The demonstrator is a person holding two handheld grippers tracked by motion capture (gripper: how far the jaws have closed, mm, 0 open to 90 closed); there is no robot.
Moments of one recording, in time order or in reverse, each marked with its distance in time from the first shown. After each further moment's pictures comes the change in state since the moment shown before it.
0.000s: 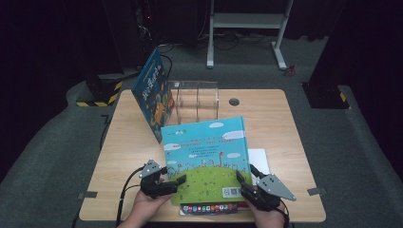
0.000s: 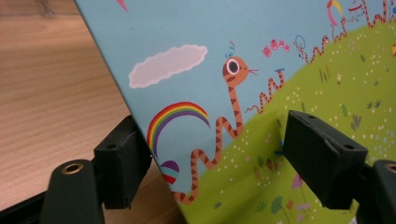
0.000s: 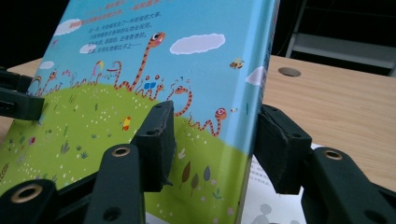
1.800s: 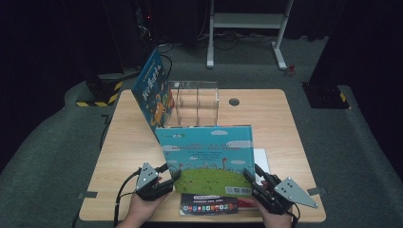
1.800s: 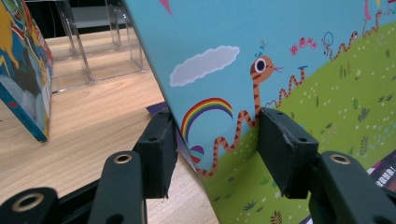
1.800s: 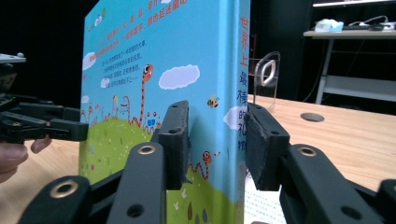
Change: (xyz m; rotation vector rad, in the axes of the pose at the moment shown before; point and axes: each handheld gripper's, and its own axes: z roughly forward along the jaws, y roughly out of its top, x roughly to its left) left arm -0.014 0.003 -0.021 -0.135 0.098 0.189; right arm -0.018 0.006 -0.025 -0.210 0.152 0.053
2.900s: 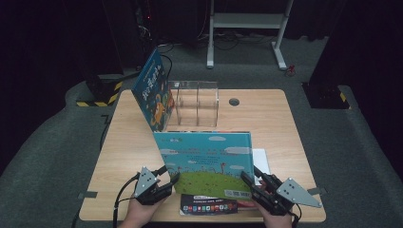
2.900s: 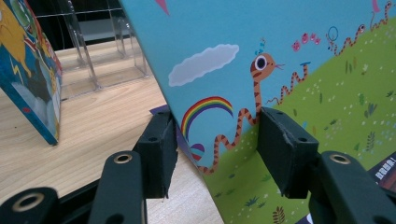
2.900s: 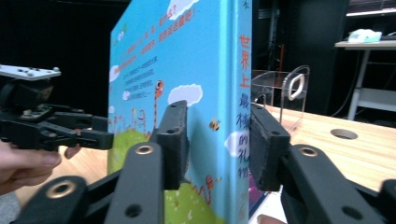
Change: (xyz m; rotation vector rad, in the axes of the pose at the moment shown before) left arm -0.006 -0.006 -0.008 -0.026 0.021 0.047; right arm 0.000 0.006 -0.002 -0.036 0.107 0.001
